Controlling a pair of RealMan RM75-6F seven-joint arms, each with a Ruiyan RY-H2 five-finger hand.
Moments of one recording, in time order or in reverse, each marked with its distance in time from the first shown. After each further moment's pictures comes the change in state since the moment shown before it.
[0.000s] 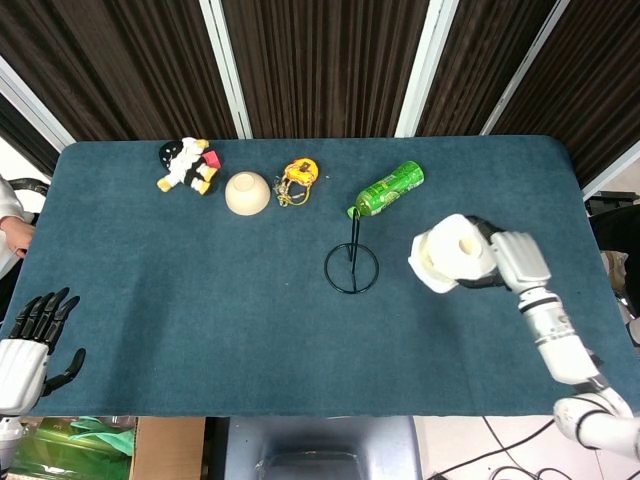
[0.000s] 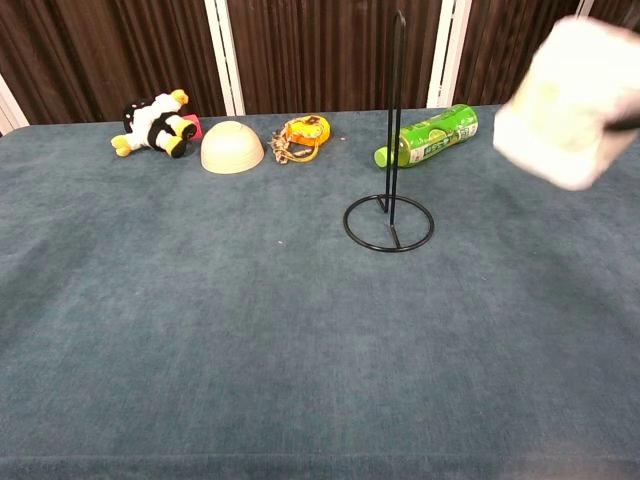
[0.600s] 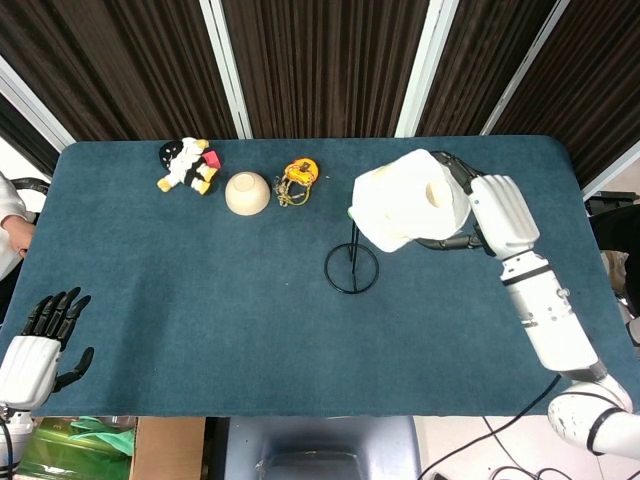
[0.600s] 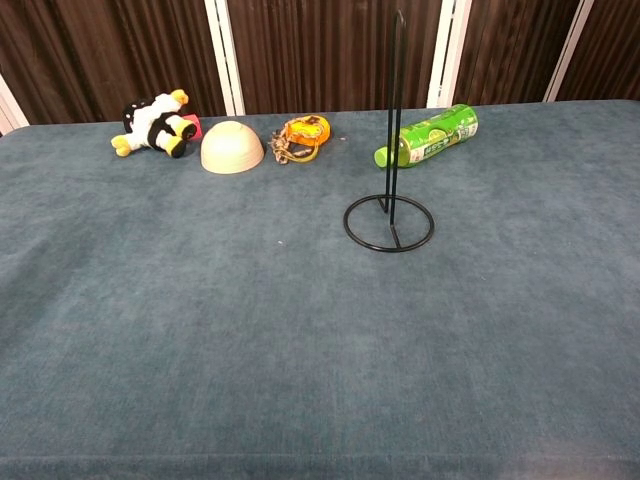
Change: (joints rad) left arm -0.018 -0.010 -0.002 -0.014 -0.021 -0.047 0.045; right arm 0.139 0.233 0.224 -0.448 0.233 0.041 -0.159
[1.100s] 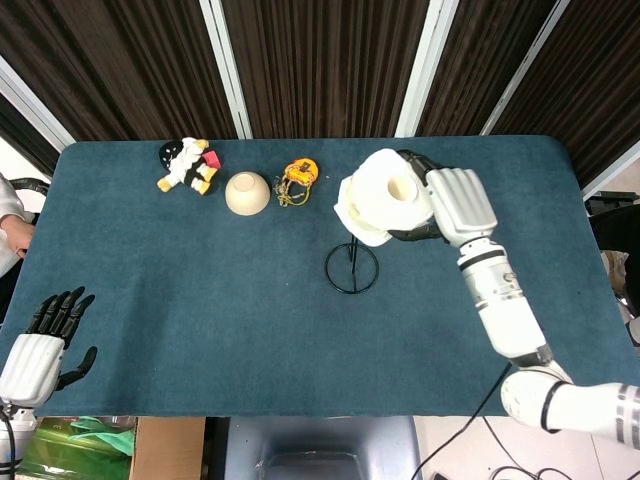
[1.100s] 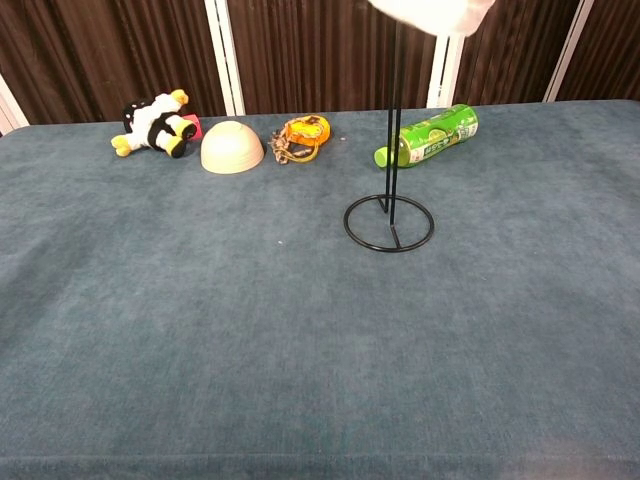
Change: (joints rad) left arm -0.014 -0.002 0.002 0.002 -0.006 -0.027 -0.015; right arm 0.231 -0.096 -0.040 -0.020 0.392 0.032 -0.419
